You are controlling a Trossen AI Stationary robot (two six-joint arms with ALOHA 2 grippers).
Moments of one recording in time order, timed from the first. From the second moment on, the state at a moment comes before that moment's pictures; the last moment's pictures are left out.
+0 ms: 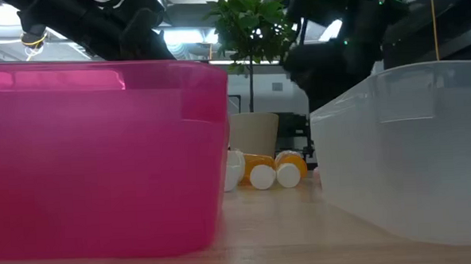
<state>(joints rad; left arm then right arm) -0.18 1.27 0.57 0.19 -0.56 -0.28 0.12 1.65 0.98 -0.49 0.09 0.92</state>
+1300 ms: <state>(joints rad) -0.18 1.27 0.57 0.19 -0.56 -0.28 0.05 1.78 1.01 -0.63 0.04 0.81</state>
